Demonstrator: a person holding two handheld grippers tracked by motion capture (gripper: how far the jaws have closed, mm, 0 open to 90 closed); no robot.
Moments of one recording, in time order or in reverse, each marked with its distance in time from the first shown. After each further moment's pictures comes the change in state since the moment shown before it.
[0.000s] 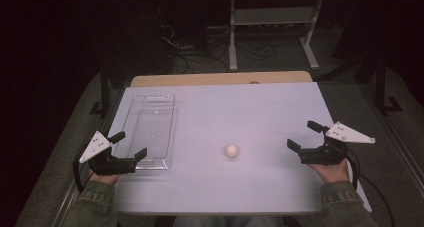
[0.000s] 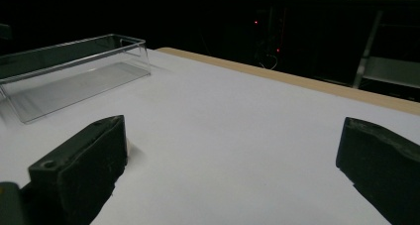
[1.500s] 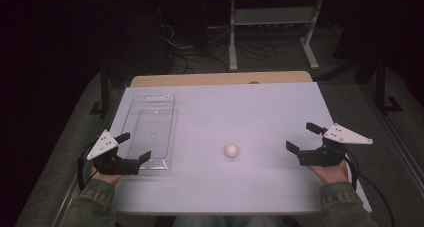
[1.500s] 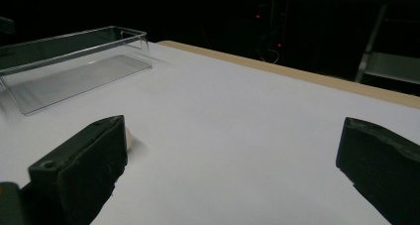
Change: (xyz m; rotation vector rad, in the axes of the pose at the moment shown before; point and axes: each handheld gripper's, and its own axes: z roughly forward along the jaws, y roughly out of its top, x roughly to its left) left arm -0.005 0.005 0.007 0.088 -0.043 0.057; right arm 0.002 -0.003 0.001 0.022 0.002 -0.008
